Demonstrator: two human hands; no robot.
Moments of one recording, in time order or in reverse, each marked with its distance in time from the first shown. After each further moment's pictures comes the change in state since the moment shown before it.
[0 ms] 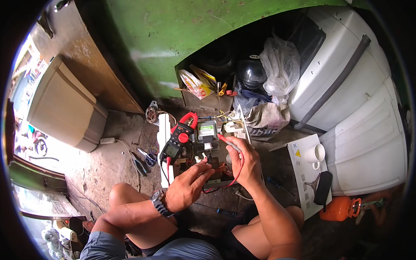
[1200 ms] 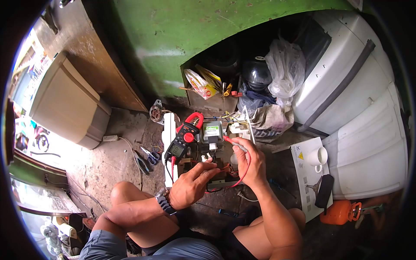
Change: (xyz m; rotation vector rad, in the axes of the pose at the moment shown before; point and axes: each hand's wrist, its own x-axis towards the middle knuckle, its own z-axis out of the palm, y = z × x) left_hand 0.001 0.000 -0.001 -0.068 -0.041 -0.095; right_hand -0.002 0.005 -0.003 0.012 -0.055 0.117
